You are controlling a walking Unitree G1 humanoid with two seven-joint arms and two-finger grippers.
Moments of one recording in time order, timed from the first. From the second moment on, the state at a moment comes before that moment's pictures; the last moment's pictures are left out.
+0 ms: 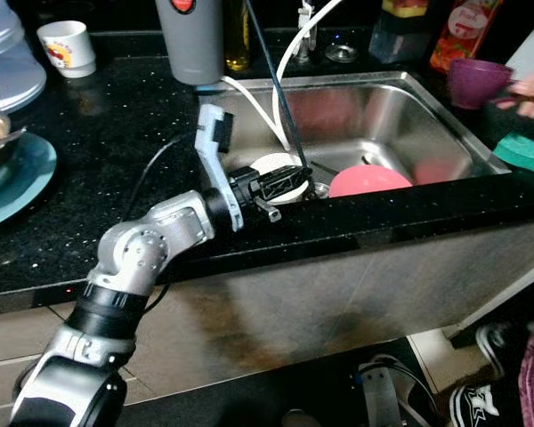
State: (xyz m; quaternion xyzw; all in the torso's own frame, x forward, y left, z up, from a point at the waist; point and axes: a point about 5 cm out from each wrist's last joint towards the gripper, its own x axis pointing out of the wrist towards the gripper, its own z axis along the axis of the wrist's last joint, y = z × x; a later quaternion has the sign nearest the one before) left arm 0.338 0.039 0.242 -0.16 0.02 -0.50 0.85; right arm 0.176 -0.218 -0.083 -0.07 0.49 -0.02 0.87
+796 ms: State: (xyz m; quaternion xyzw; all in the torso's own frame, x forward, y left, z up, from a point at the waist) left arm 0.398 0.058 0.254 0.04 -0.03 -0.33 0.94; right arm 0.174 -0.218 -0.084 -0.07 0.49 -0.02 0.87
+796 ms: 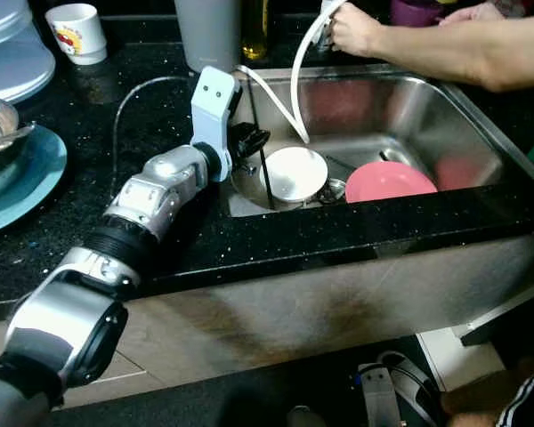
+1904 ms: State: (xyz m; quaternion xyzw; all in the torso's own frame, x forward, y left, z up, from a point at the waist) left arm 0.303 0.067 0.277 -0.30 -0.16 -0.45 0.83; right arm 0.180 -0.213 -0.082 -0.05 0.48 0.01 0.88
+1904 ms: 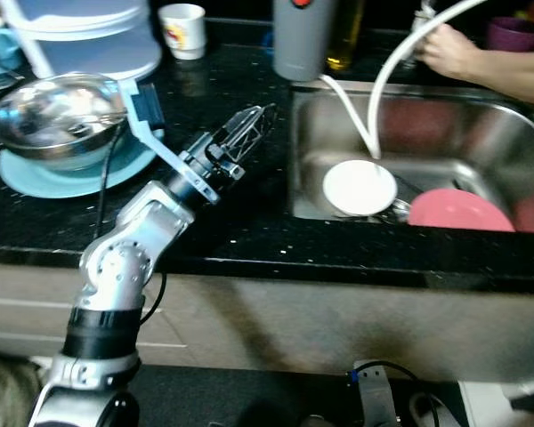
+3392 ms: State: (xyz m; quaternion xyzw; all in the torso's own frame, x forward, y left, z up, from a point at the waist) left arm 0.328 0.098 0.288 -0.03 -0.20 -0.24 0.95; right arm 0.179 -0.209 -0.083 -0.05 0.49 0.00 0.87
